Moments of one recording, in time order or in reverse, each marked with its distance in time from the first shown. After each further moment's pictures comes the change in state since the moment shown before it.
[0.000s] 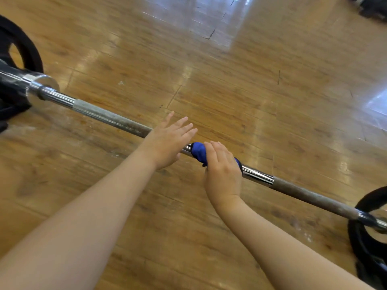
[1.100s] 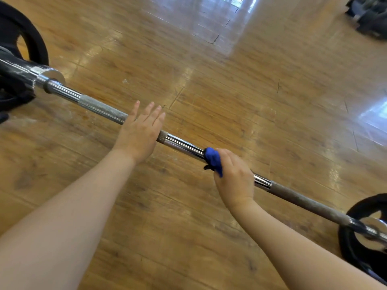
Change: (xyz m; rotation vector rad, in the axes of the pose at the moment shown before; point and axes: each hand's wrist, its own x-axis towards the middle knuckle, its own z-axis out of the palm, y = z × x) left_hand -0.026 -0.036 0.026 -0.027 0.201 -0.327; right_hand 0.000 0.023 -0.020 0.005 0.012 -0.044
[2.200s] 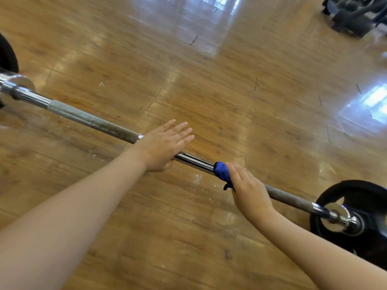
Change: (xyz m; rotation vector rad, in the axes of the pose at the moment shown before) left_hand 0.022 0.071 -0.034 0.066 -0.067 0.540; right_hand -0.036 0.073 -0.072 -0.195 -0.462 -0.073
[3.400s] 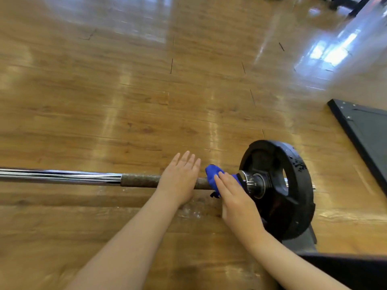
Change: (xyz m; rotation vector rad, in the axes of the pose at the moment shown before) left_hand 0.173 0.265 -0.059 -0.272 -0.184 -0.006; right_hand -0.155 0.155 -0.001 0.060 0.137 0.340
